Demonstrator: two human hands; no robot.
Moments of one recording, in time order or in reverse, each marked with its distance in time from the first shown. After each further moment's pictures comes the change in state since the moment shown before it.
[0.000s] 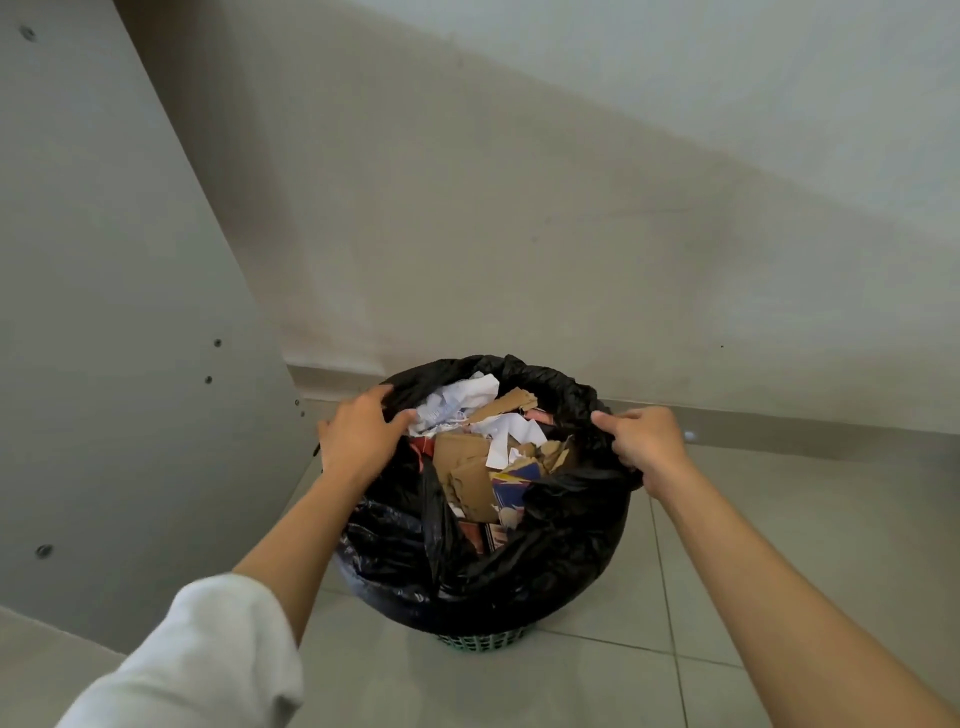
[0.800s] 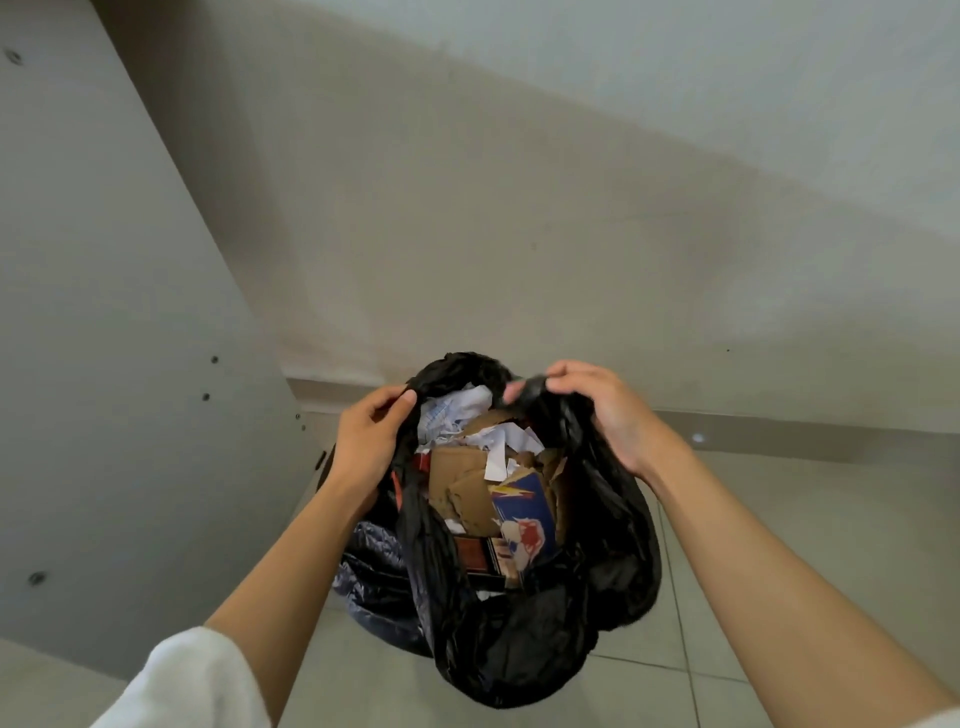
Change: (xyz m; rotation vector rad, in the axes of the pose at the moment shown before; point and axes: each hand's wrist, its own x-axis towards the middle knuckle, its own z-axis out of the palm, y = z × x) left_hand -0.007 0.014 -0.002 -0.888 0.007 0.030; right_hand -0.023 -0.057 0.005 0.371 -0.692 -0.302
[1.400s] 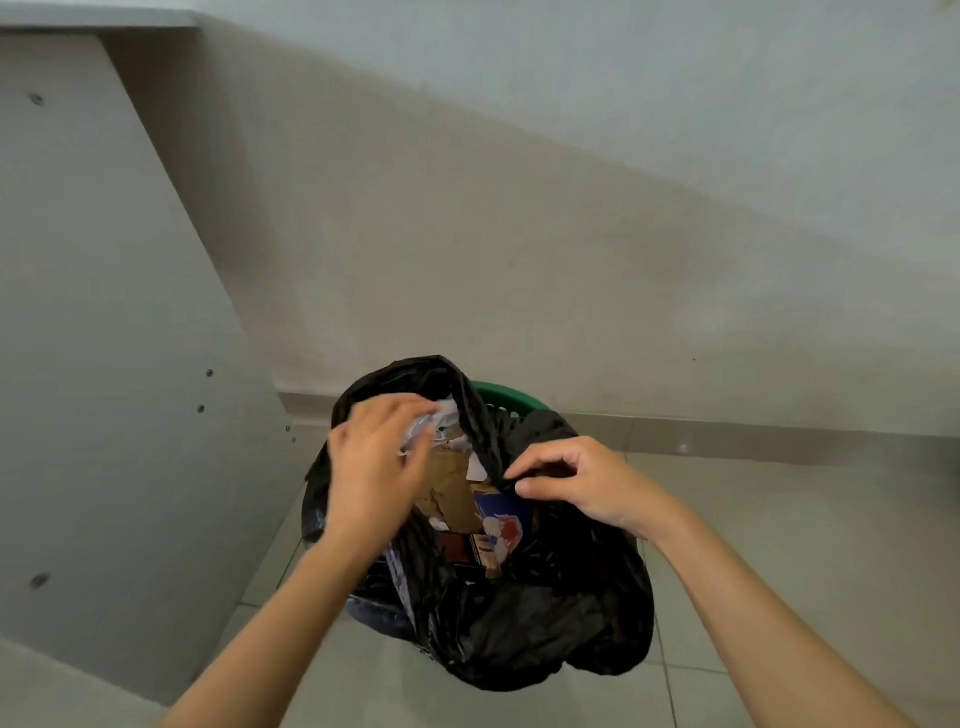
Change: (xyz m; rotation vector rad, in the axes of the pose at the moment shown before) left_hand -0.065 0.040 0.003 0.641 0.054 0.540; right_hand -0.070 0.002 0.011 -0.575 -0.142 -0.056
